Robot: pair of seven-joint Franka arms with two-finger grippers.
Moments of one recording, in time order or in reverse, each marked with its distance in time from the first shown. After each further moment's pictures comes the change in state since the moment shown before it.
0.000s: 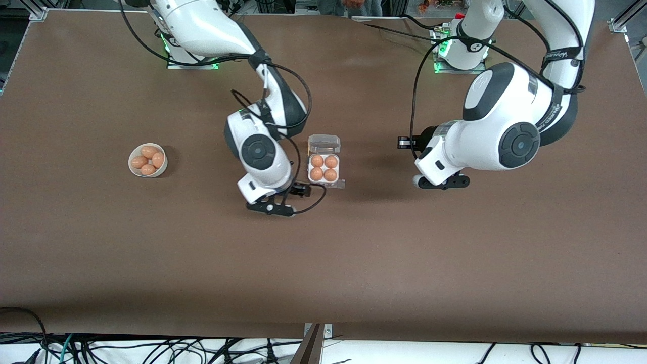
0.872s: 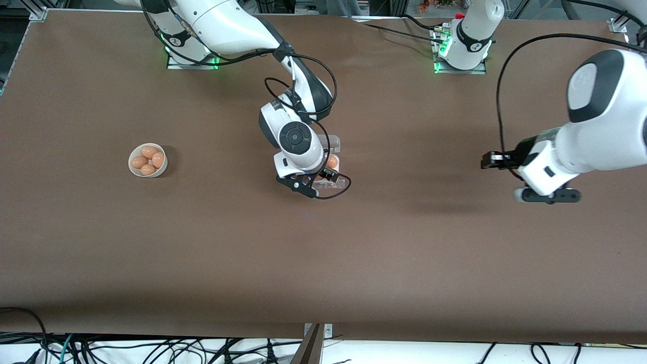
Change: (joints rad) left arm 0.199 -0.097 0.027 0.000 0.233 -0.001 0.235; right arm 0.040 0.055 0.187 -0.031 0.030 0.120 0.496
